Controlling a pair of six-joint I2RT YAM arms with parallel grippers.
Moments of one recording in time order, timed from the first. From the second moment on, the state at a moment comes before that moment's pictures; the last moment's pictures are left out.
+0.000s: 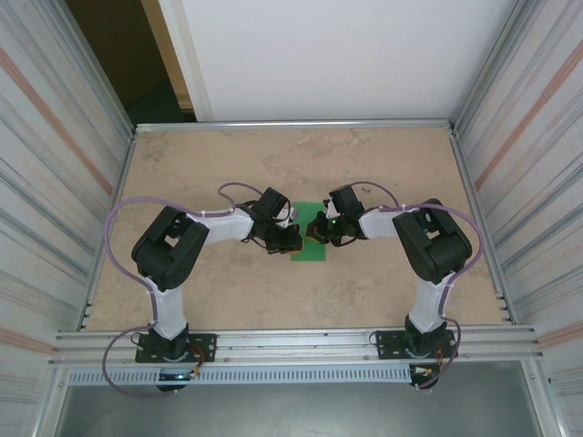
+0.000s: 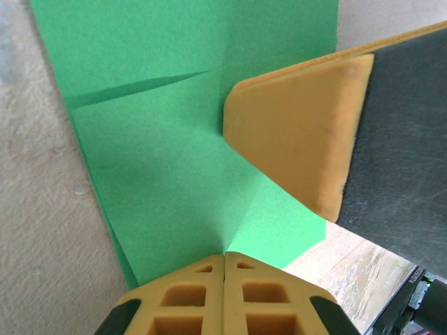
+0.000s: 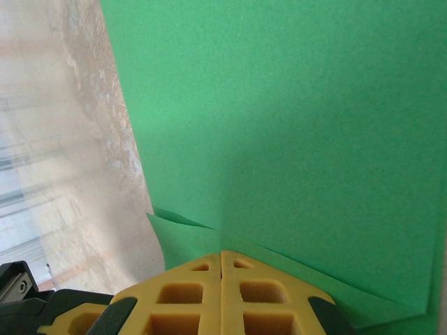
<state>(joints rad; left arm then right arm) -0.66 1.89 1.07 -0.27 0.52 -0.65 0.50 1.87 0.89 0.02 -0.51 0.88</state>
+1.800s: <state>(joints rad) -0.63 1.72 0.92 -0.23 0.52 -0.64 0.49 1.88 0.91 0.00 -0.55 0.88</state>
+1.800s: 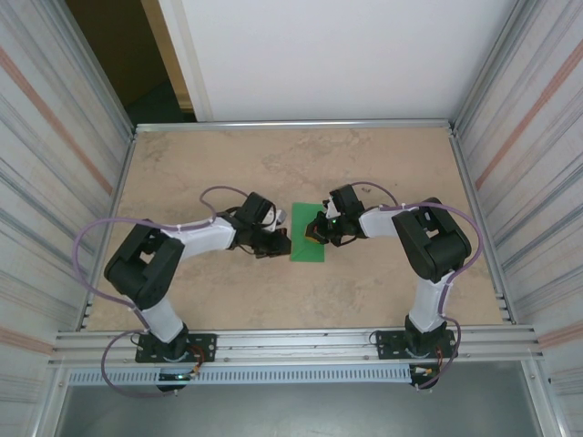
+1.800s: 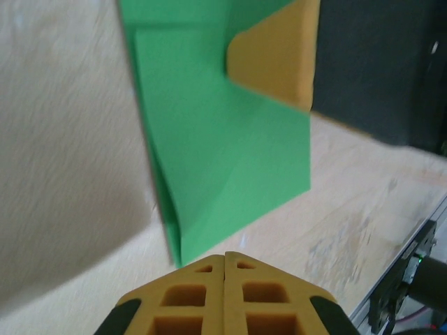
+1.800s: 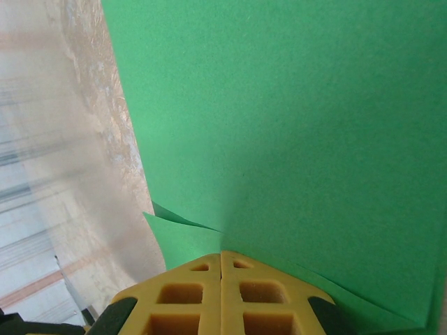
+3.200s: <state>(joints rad) -0.65 1.83 0.97 -0.22 0.52 -0.69 0.57 1.85 0.94 -0.18 -0.50 0.80</state>
